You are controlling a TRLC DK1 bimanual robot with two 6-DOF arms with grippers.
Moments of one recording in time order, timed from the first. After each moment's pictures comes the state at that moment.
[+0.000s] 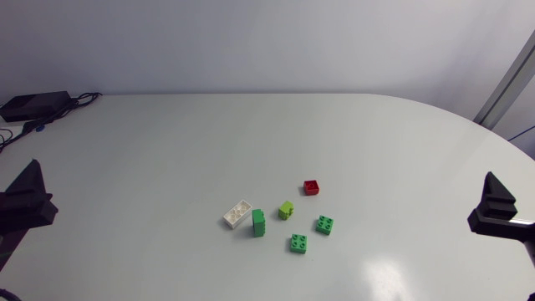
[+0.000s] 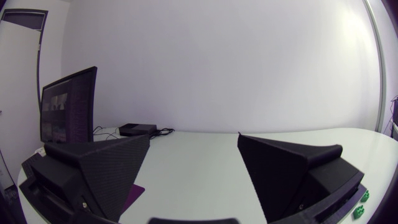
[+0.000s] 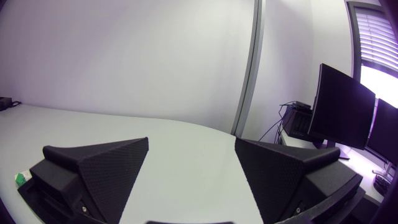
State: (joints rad) left arm -0.11 0.01 0.27 -0.21 -0.43 0.09; right arm 0.07 0.00 0.29 -0.27 0.41 -0.14
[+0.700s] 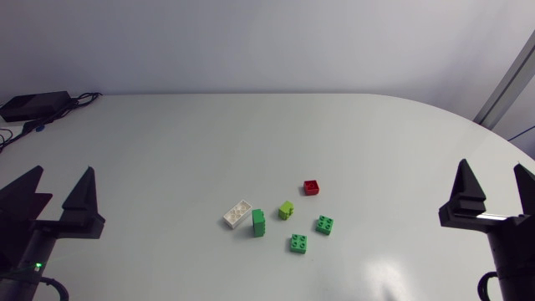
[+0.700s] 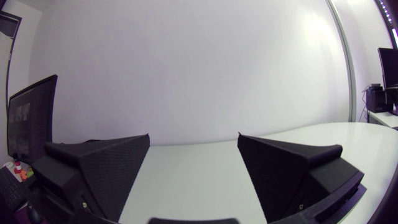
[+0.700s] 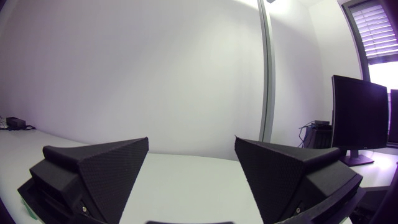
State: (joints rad) left arm -0.11 0.00 0.02 0.15 -0.16 0.14; right arm 0.14 0.00 0.04 0.26 0.33 -0.16
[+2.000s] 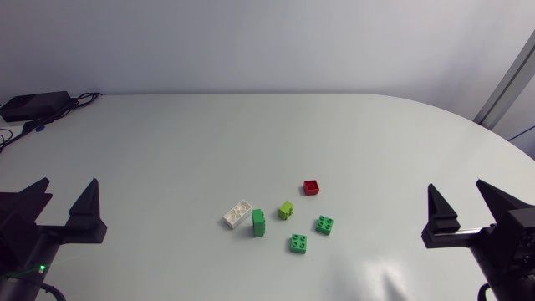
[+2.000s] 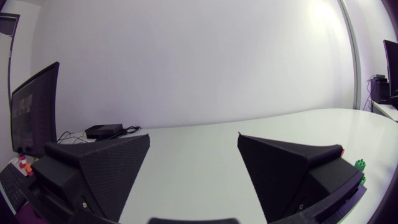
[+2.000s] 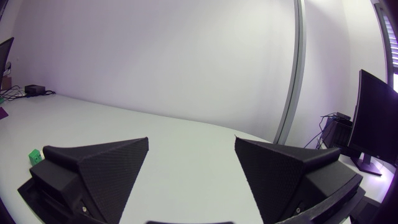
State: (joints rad) left arm -0.03 0.00 0.02 0.03 -0.13 0.13; right arm -0.05 0.00 0.04 0.01 0.00 -0.17
